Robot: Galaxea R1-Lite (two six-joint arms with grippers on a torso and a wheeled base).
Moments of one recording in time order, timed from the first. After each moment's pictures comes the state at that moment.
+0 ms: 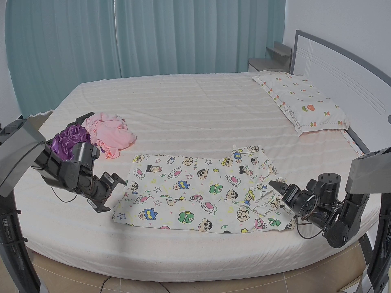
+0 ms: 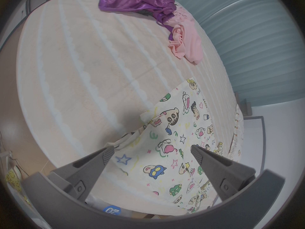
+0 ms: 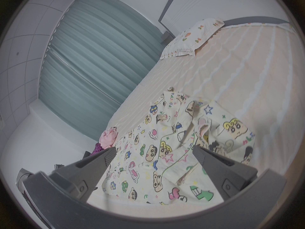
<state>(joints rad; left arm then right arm) -0.04 2.12 -0.99 -0.19 -0.19 -1.04 0.29 2.24 -0.38 -1.51 0.04 0.85</state>
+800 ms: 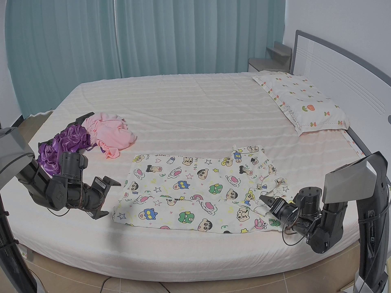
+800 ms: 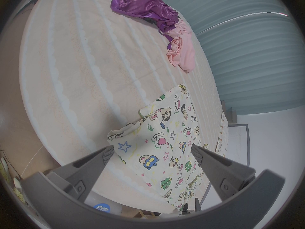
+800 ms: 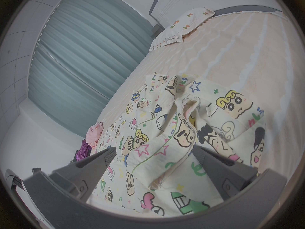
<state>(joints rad) -0.04 2.03 -0.75 -0.47 -0.22 -1.13 0.31 2.46 -0.48 -1.54 -0.01 0.86</state>
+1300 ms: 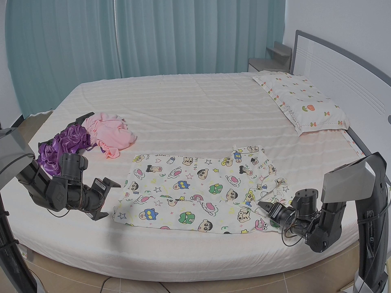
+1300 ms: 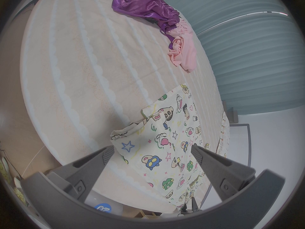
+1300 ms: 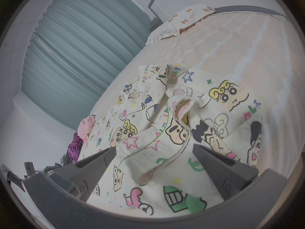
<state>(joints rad) -0.04 2.03 -0.74 -0.47 -0.22 -1.13 0.31 2.47 -0.52 -1.41 -0.02 0.82</state>
